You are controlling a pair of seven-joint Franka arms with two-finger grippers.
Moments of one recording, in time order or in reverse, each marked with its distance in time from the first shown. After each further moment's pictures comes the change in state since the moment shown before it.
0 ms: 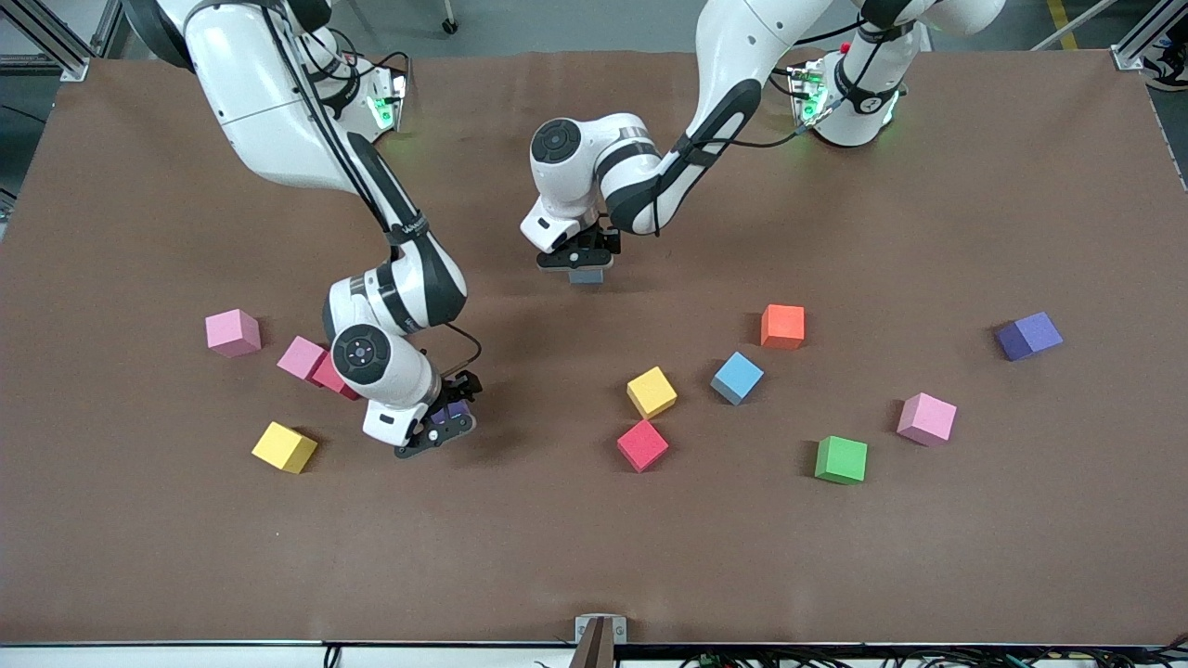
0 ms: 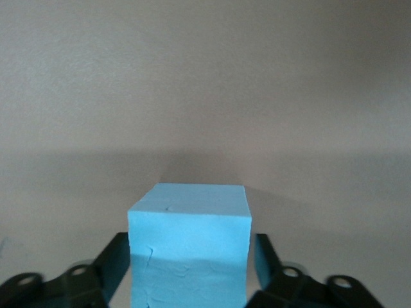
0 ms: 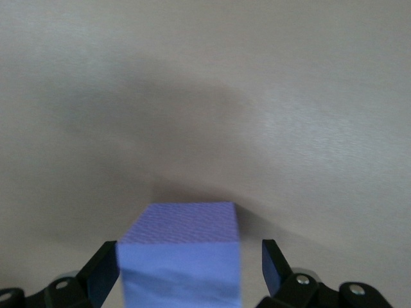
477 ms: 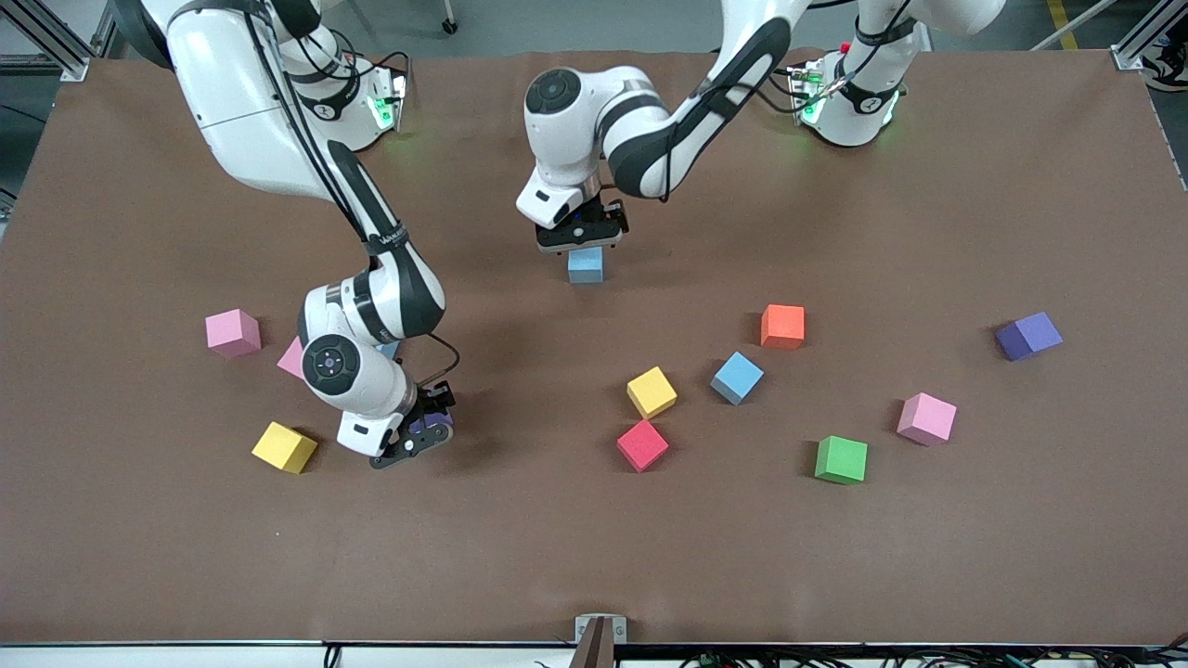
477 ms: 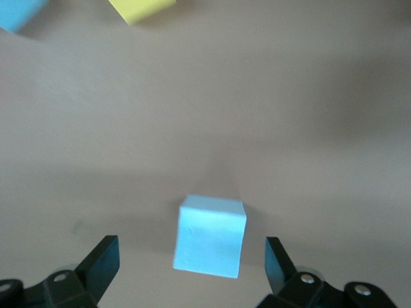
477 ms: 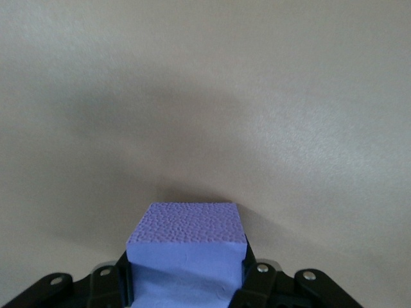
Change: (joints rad) left arm 0.049 -0.209 -0.008 0.000 -0.016 -0.139 -0.056; right arm -0.040 -0.002 0.000 0.018 0.002 0.000 -0.043
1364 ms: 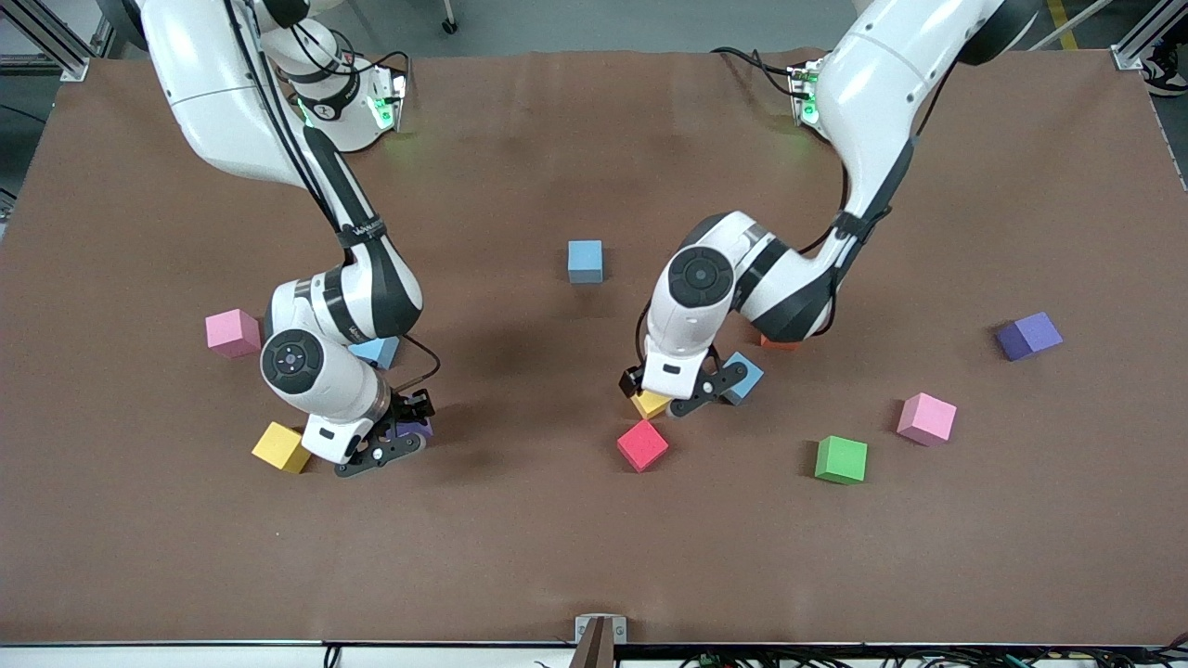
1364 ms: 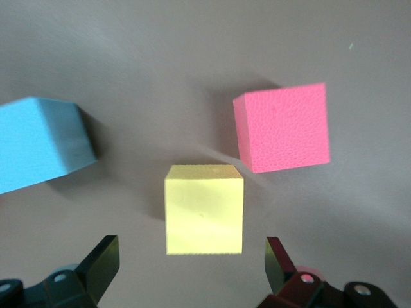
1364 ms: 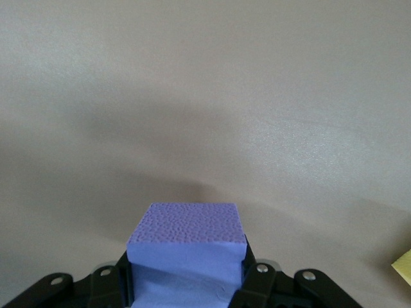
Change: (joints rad) left arm 0.322 0.291 0.003 0.293 -0.067 0.046 0.052; right arm -0.015 -0.049 -0.026 0.019 0.002 -0.044 0.023
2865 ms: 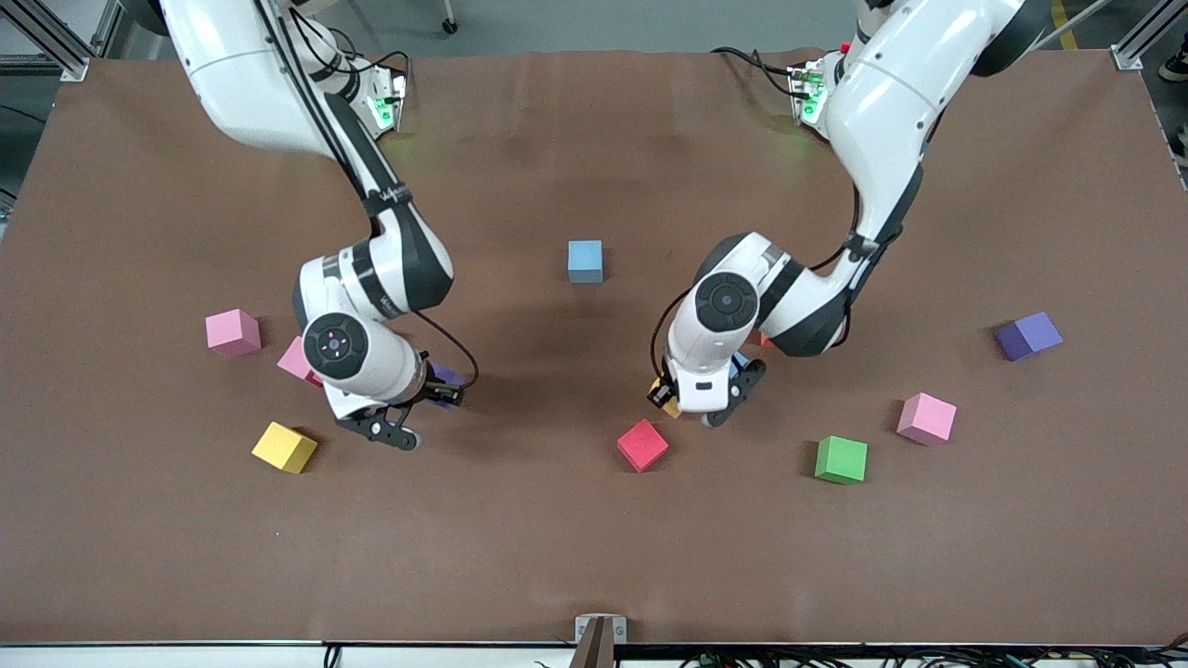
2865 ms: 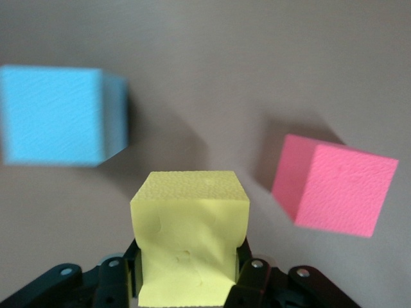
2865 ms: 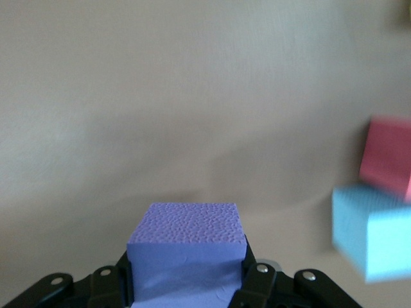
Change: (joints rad) left arm 0.084 -0.087 -0.030 -0.146 -0.054 0.052 -0.324; right arm 0.107 -0.086 0.000 -0.025 0.047 -0.180 0.892
